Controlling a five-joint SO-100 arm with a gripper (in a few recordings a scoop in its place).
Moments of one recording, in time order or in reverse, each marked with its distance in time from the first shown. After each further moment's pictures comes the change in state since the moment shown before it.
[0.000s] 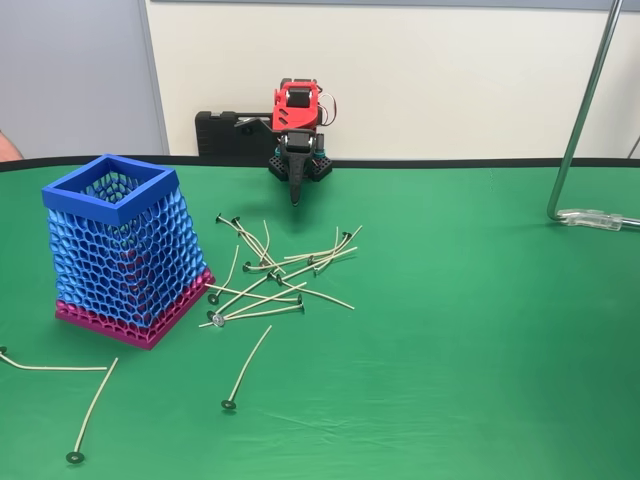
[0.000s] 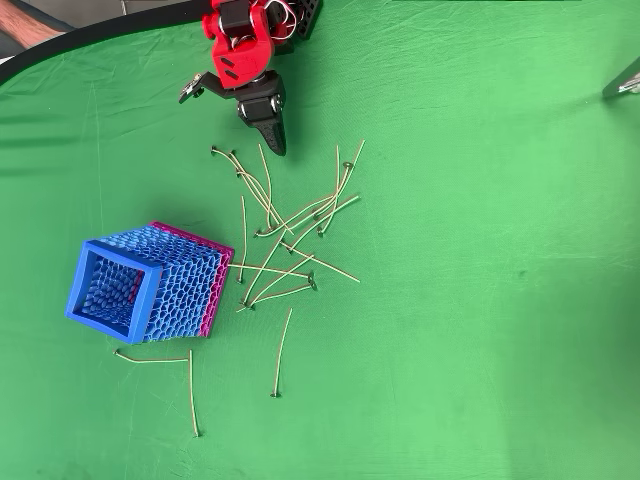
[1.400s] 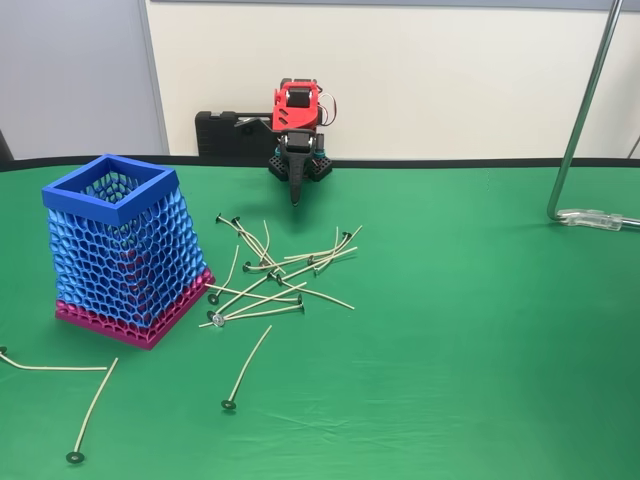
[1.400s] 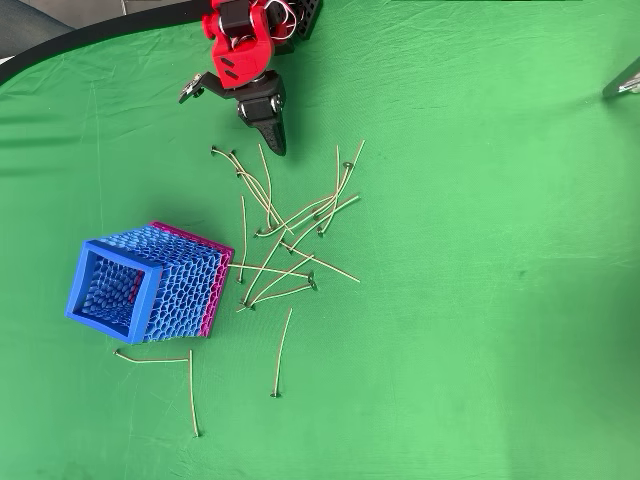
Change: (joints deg) arm 0.0 0.0 0.0 0.0 0.0
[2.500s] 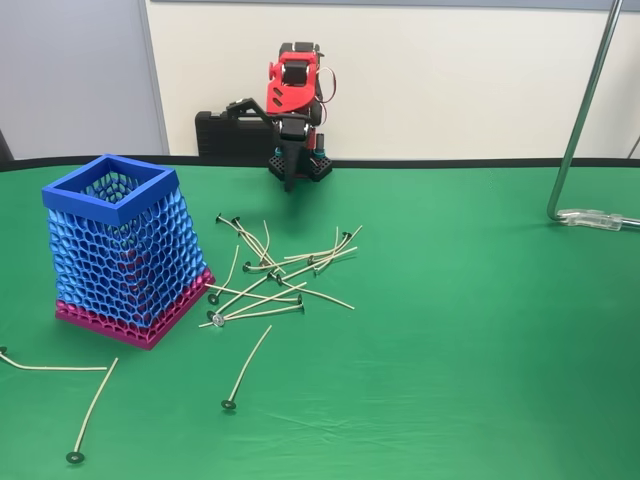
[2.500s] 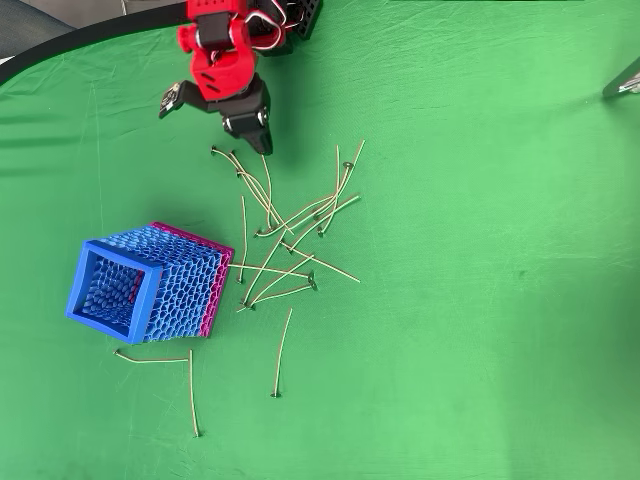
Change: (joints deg) arm 3.2 -41.1 -31.6 7.6 -5.7
